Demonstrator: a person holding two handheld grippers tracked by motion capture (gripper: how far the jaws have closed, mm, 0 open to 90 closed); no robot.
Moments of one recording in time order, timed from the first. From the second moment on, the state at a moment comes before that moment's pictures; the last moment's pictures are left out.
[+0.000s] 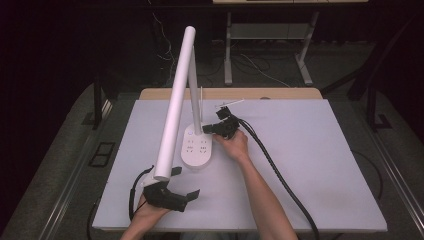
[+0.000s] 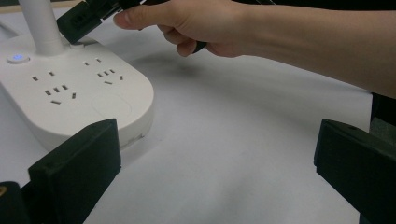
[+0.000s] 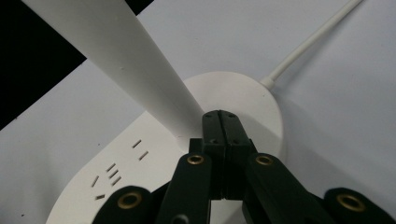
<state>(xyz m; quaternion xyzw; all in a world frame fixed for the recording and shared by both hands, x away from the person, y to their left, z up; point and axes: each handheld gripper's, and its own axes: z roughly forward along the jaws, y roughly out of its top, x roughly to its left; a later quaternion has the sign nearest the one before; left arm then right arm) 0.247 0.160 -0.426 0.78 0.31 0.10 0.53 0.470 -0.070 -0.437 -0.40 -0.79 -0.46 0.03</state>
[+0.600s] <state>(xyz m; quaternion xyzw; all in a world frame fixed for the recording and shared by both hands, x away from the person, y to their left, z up) 0.247 0.160 -0.427 0.78 0.31 0.10 0.53 0.466 -0.072 -0.445 -0.40 -0.78 -0.49 0.03</state>
